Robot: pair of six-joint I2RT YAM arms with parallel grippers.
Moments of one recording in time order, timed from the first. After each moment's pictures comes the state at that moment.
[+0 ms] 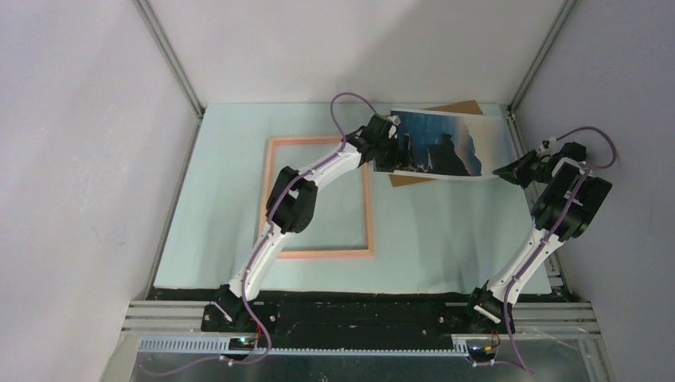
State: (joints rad) left arm -0.69 2.60 2.30 -0.44 0.32 -0.65; right arm -0.62 2.21 1.56 -0.45 -0.86 0.29
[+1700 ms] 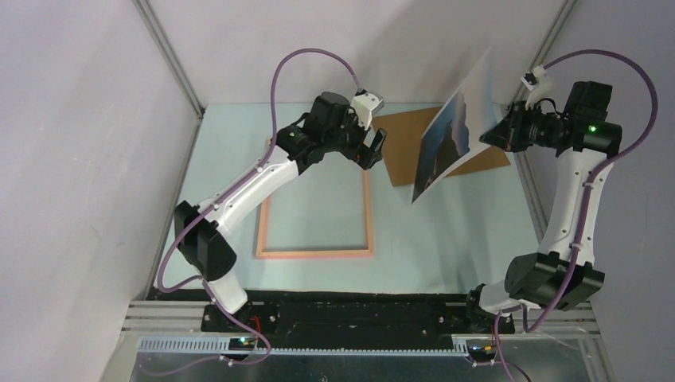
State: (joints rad) left arm -0.71 1.71 1.71 -0.53 0.15 0.04; right arm -0.36 1.45 1.76 -1.11 -0.90 -0.25
